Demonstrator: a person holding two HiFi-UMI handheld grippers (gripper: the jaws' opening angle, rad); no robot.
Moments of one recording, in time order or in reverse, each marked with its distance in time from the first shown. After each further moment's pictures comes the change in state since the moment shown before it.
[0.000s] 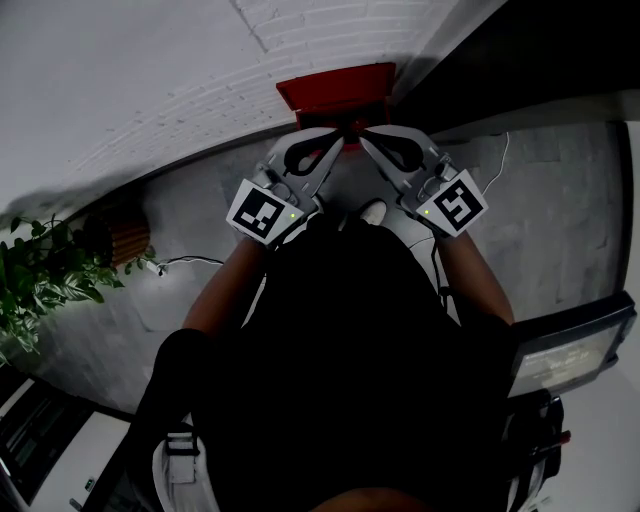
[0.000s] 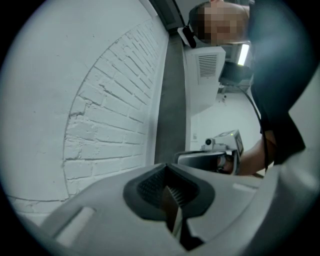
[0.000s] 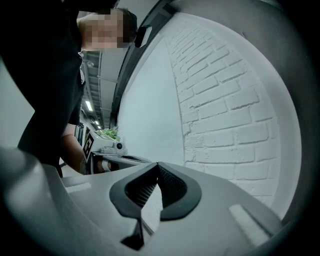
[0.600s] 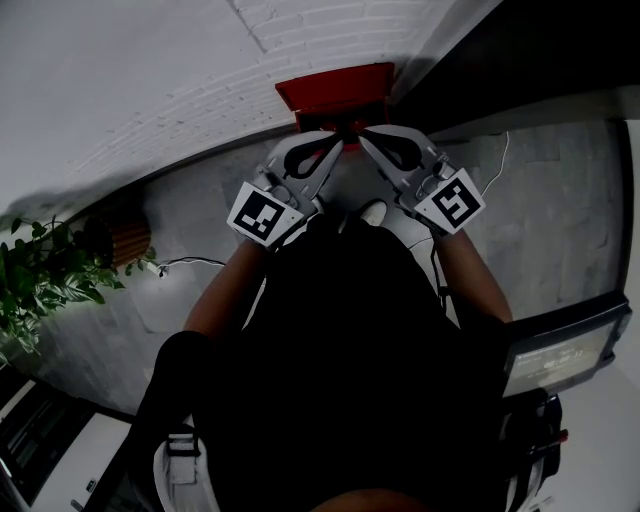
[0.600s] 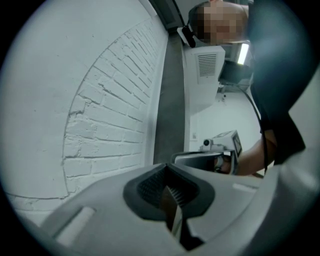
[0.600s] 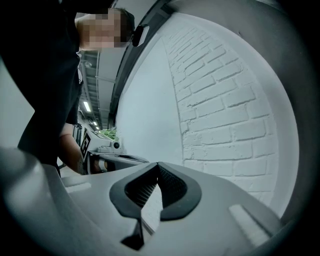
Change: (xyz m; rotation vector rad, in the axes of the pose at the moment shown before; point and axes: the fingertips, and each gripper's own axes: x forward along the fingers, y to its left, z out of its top) left arm -0.001 -0.004 -0.005 -0.004 0.012 -0.003; right arm -0.002 -0.004 -0.006 0.021 0.001 -0.016
